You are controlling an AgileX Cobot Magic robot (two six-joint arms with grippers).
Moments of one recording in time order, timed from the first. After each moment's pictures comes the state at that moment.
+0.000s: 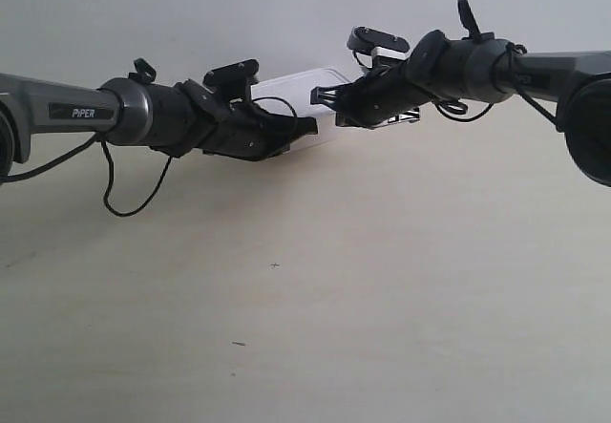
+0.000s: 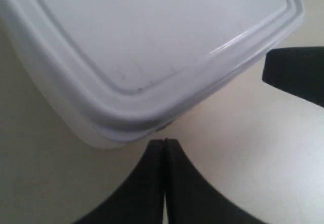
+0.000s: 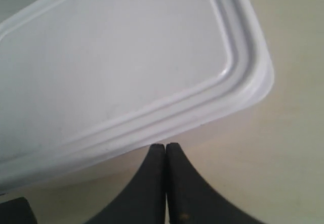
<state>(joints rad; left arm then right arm) -0.32 2.43 -1.76 -0.95 0.14 0.52 0.27 2.51 -2.00 0.60 0.43 -0.26</state>
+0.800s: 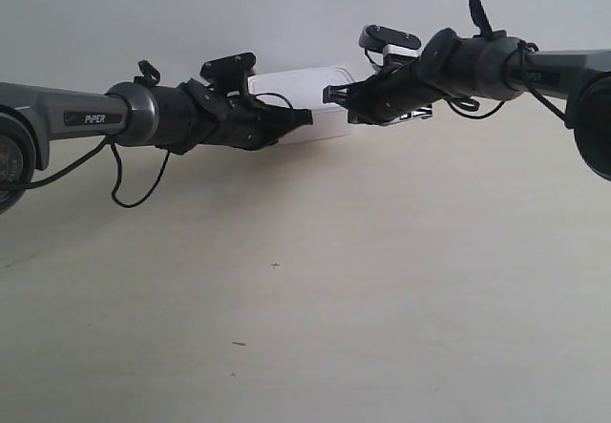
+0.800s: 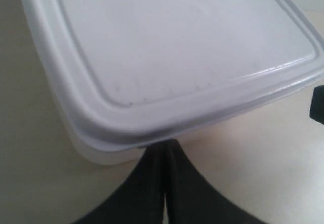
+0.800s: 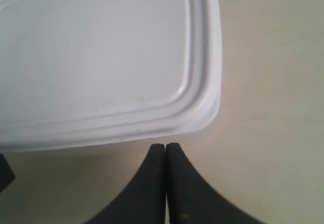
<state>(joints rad) -0.30 2.51 -1.86 -0.92 0.09 0.52 0.25 2.51 -2.00 0.56 0.42 -0.26</state>
